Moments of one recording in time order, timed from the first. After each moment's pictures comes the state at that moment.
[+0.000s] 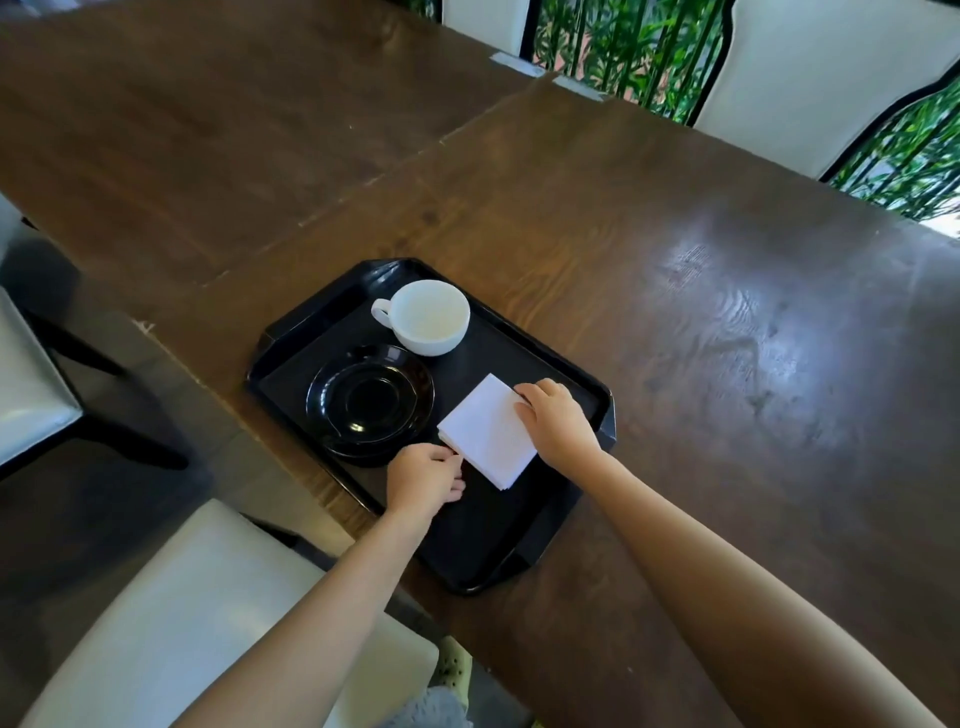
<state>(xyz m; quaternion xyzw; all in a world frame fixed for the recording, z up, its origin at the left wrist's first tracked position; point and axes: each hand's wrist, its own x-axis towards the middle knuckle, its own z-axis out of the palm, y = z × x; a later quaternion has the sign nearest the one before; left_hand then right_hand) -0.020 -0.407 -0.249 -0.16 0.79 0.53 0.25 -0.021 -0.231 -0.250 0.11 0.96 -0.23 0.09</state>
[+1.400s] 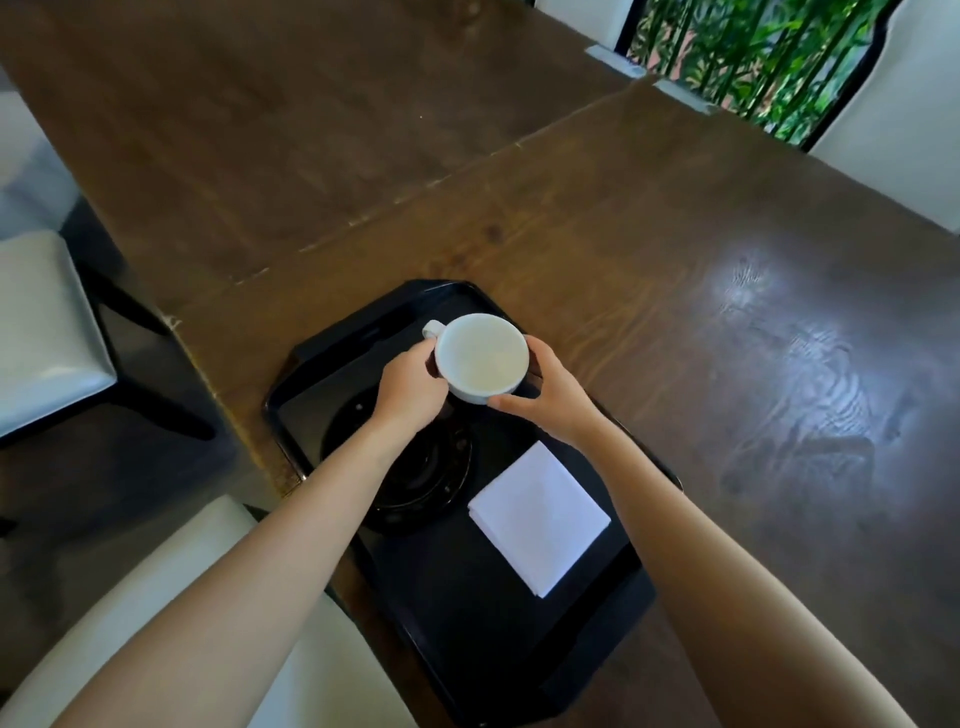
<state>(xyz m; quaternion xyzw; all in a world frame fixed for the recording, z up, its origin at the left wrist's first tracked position) -0.179 -0.414 -0.230 -0.01 0.89 0.45 0.11 -0.153 -0.236 -0.256 0.04 0.85 -0.52 0.10</state>
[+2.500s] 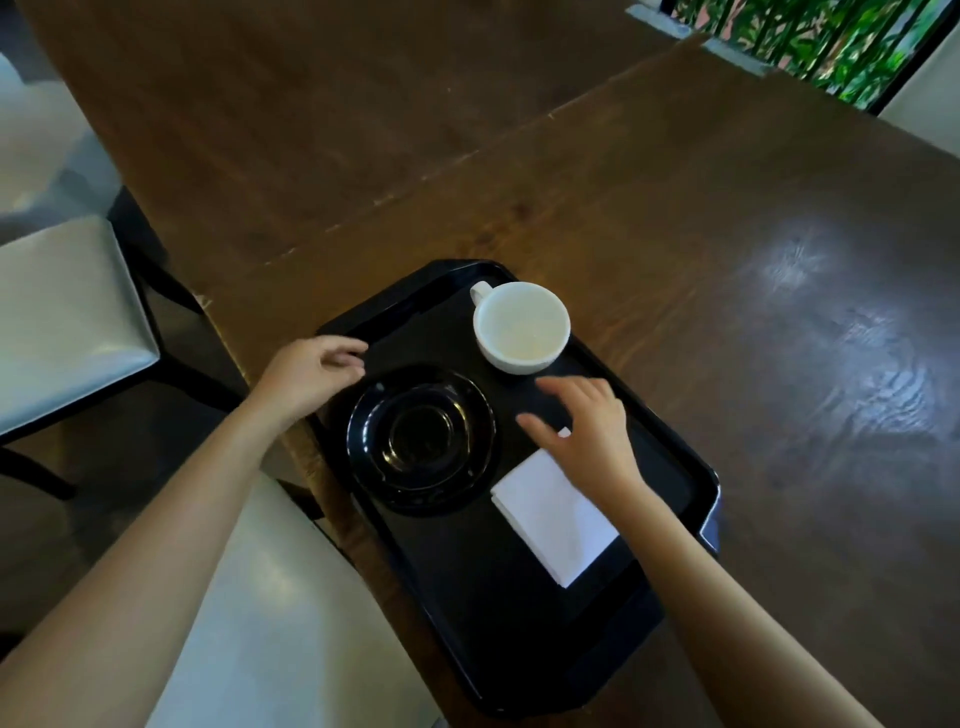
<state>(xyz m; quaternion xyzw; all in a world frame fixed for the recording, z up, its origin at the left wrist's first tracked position) -0.188 -0.538 -0.218 -0.04 0.90 0.39 0.21 -0.094 -0.250 -0.257 0.03 0.94 -0.33 -0.04</state>
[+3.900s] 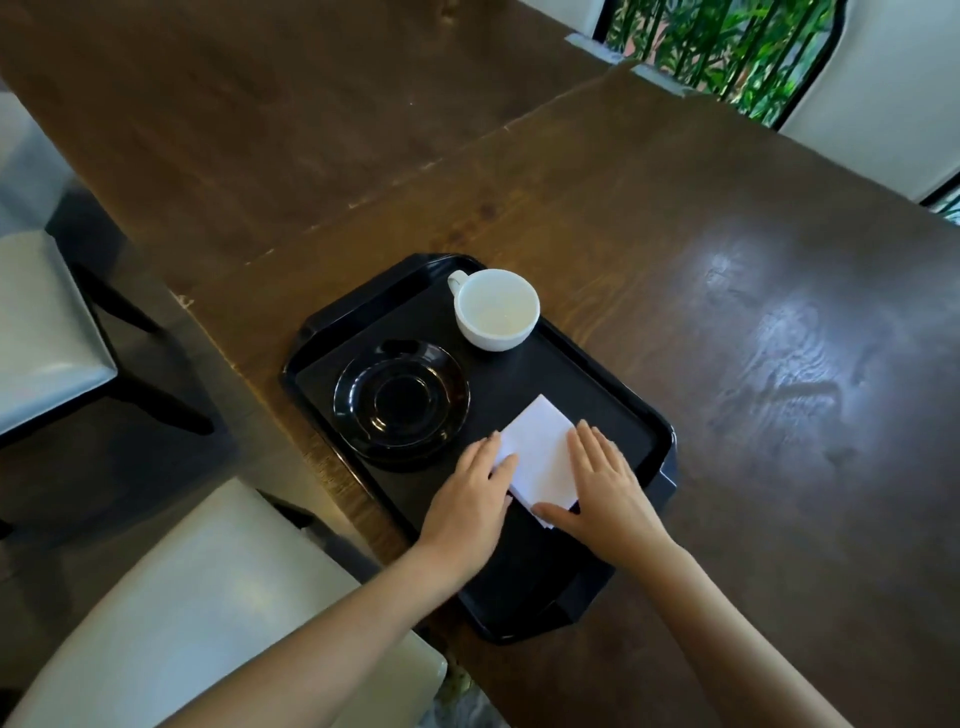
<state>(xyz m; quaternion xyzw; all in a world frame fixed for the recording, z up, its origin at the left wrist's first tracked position) -0.023 -0.417 -0.276 0.27 0.93 0.22 0.10 0.012 -0.243 -0.258 0.04 0.98 -0.12 0.15</state>
